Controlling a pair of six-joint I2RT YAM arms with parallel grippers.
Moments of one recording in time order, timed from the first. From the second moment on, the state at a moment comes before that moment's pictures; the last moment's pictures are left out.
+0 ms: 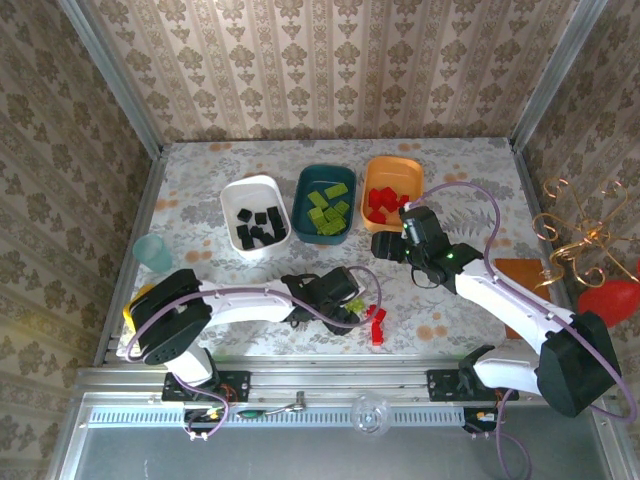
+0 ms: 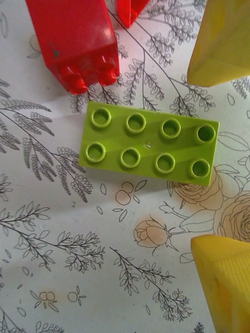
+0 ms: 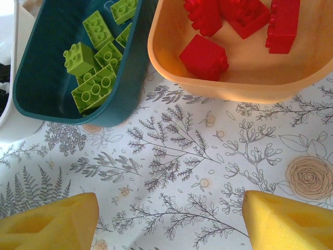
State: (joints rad) left arm -1.17 1.62 0.87 -0.33 -0.08 -0.17; right arm 0.48 1.22 0.79 -0.34 0.07 0.53
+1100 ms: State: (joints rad) left arm -0.99 1.55 0.91 -0.23 -0.06 -0.14; right arm 0.47 1.18 0.77 -0.34 0.07 0.54
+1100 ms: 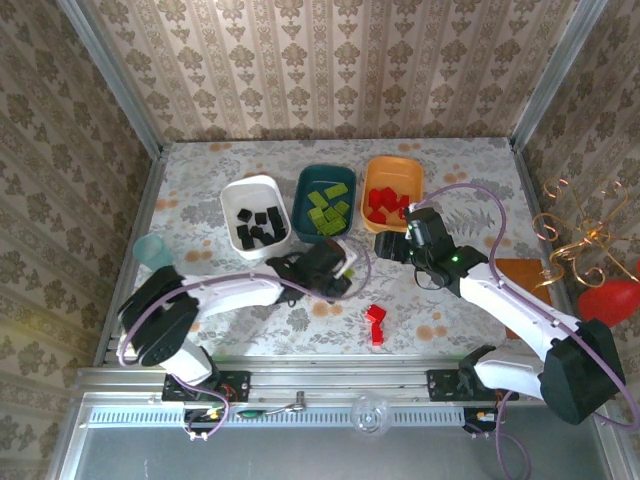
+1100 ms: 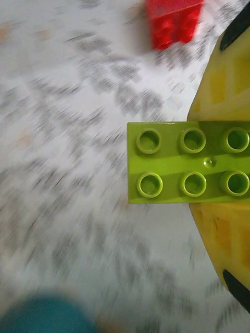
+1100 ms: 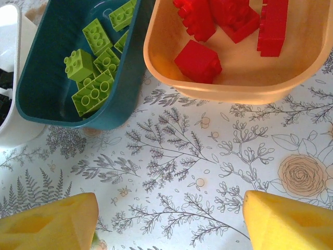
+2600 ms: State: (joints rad) left arm -0.81 1.41 0.97 -0.10 0.07 -0.31; right arm 0.81 1.36 0.69 -0.51 0.04 0.53
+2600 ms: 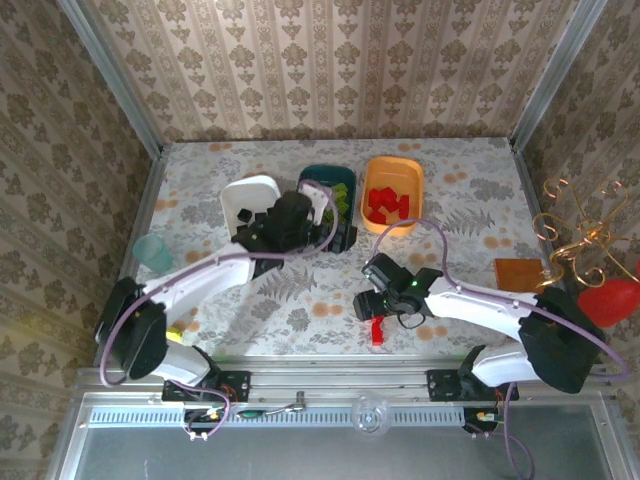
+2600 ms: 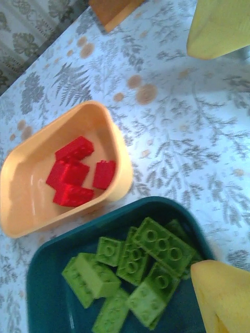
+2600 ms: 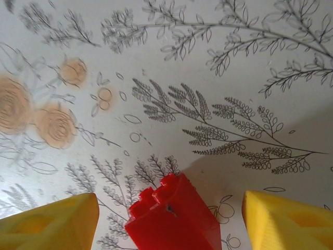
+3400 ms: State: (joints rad) left arm -0.93 0.99 0.50 -0.05 -0.12 -0.47; right arm 0.68 1.38 0.84 -0.50 0.08 0.48
